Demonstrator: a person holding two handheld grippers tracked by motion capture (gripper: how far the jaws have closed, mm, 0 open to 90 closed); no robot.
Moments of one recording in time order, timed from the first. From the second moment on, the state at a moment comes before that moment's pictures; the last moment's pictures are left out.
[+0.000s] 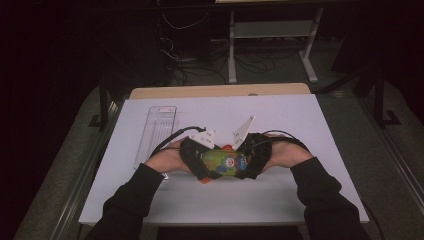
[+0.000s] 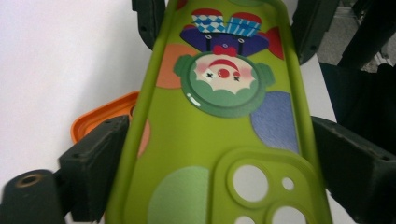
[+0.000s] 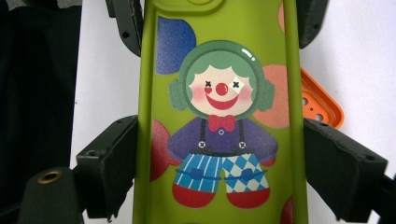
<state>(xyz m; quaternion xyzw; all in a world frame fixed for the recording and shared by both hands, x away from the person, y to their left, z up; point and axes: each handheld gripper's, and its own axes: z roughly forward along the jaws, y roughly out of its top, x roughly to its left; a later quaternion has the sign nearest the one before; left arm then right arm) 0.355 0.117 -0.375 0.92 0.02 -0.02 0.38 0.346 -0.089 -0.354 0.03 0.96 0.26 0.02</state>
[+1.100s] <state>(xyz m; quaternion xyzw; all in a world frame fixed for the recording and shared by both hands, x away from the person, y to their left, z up) 0.350 0.119 -0.375 0.93 0.00 -0.03 0.36 0.342 -0.090 -0.357 0.04 0.96 0.28 0.00</state>
